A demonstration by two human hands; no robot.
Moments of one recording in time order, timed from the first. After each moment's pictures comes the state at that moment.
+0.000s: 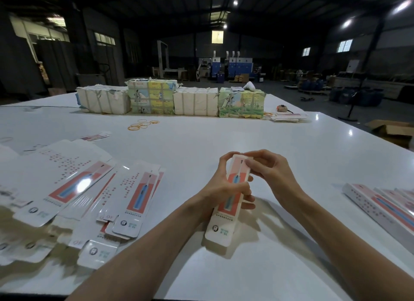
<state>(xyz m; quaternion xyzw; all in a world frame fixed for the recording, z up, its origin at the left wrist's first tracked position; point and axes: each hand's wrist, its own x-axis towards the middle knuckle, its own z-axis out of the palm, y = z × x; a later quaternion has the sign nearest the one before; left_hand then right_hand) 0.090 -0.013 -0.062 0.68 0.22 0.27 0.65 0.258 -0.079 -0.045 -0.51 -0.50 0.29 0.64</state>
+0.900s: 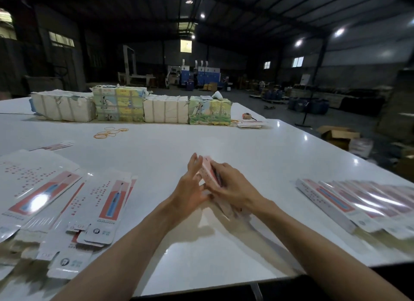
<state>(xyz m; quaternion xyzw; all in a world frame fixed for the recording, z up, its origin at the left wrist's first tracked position) 0.088 -0.028 -0.052 0.50 0.16 0.31 0.79 0.236 -0.100 -0.046 -0.68 -0.67 0.02 0.30</state>
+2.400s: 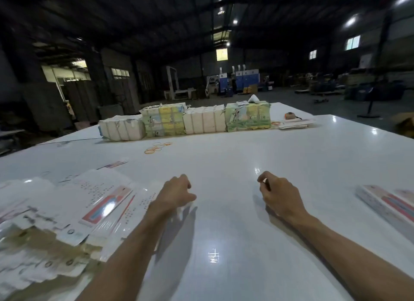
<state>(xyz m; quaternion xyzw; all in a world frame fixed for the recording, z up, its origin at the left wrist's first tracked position) -0.012 0.031 -0.010 0.82 0.56 0.08 0.12 0.260 -0.082 -0.072 -0.76 -0.55 -0.04 0.34</state>
